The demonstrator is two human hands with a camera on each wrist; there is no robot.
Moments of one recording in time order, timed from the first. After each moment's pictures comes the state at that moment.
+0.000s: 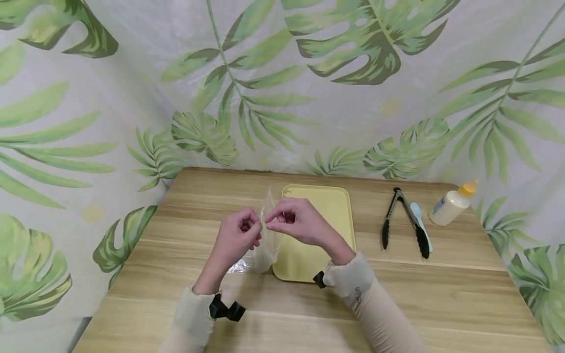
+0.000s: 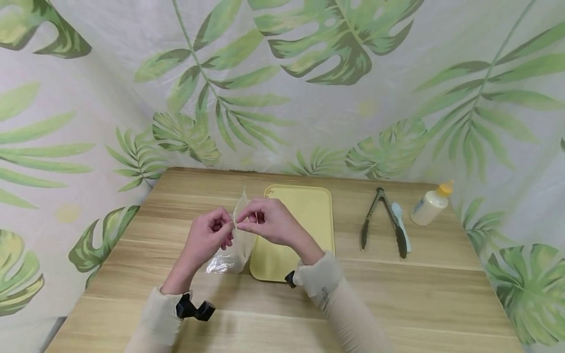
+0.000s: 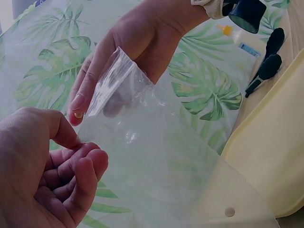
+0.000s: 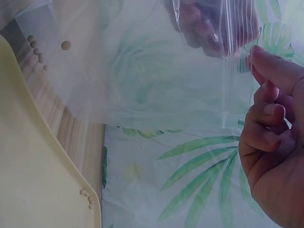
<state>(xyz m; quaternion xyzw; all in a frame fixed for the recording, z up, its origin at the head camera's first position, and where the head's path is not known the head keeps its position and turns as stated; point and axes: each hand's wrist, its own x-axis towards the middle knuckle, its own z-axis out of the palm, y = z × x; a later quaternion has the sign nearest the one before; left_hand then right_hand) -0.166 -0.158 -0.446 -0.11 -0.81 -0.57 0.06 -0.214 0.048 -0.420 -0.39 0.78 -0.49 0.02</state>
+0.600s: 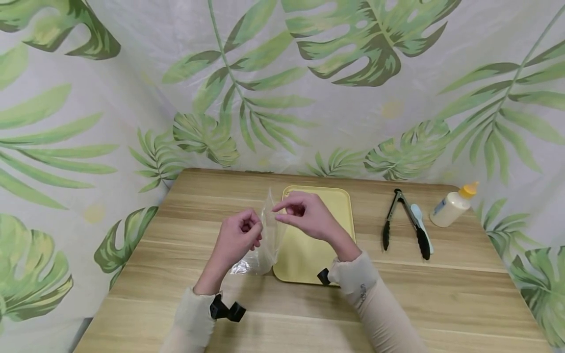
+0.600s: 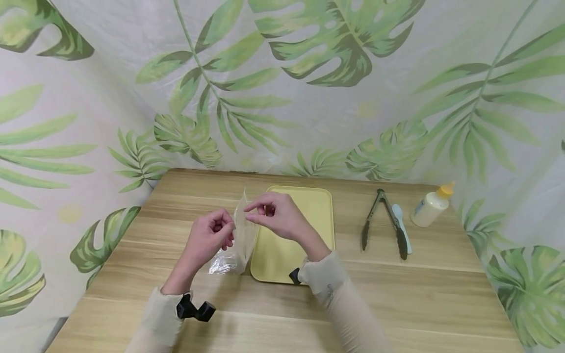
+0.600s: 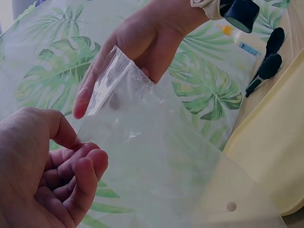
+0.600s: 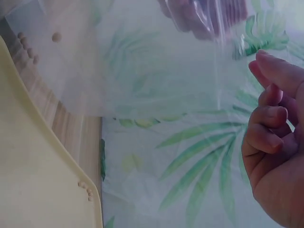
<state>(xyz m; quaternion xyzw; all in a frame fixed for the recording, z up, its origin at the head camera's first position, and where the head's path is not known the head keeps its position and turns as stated) -0.166 -0.159 -0.446 -0.10 -0.81 -0.57 0.06 -0.223 0.061 -0.418 -0.34 0.78 -0.53 0.01</state>
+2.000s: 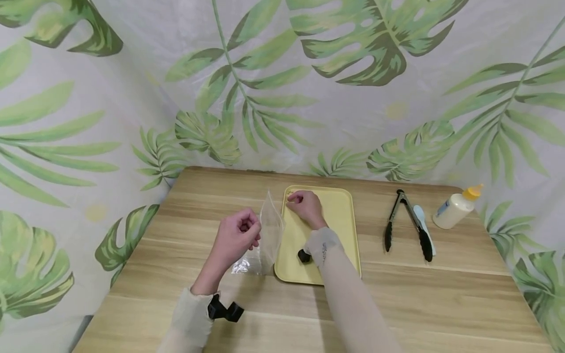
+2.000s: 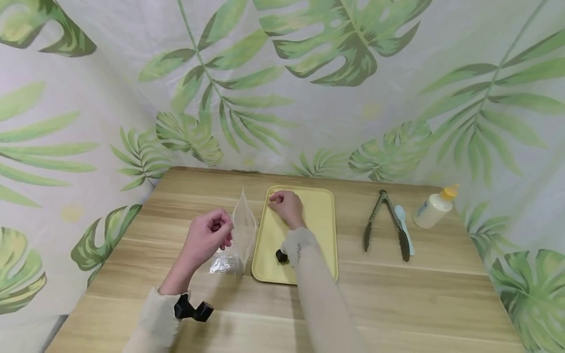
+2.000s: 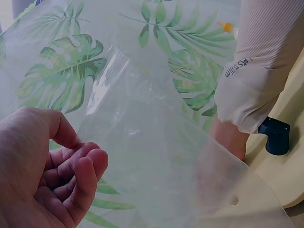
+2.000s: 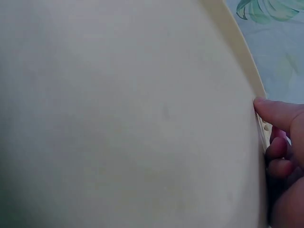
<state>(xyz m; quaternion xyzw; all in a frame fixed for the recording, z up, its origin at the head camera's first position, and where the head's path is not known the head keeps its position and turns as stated) -0.165 -0.166 -0.448 -0.09 -0.82 -0.57 0.06 -0.337 0.036 -0.563 -0.07 0.89 -0.45 0.00</state>
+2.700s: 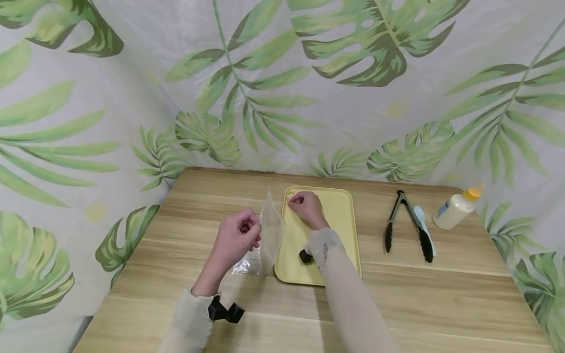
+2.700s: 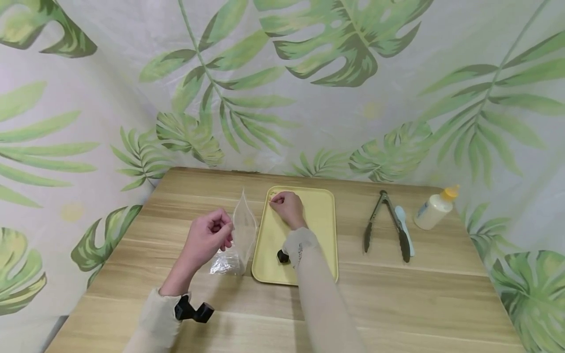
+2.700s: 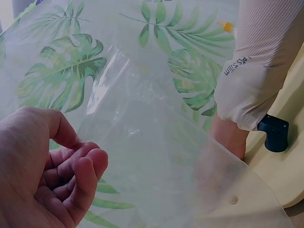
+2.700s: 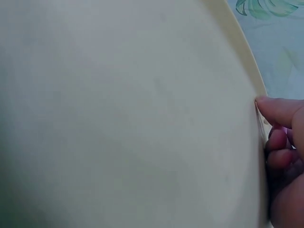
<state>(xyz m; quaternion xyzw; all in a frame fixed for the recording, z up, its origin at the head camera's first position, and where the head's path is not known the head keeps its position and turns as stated) -0.164 -0.165 -0.447 -0.10 -0.81 -0.58 0.06 -0.338 0.037 -0.563 -0.06 0.89 -0.44 0.00</state>
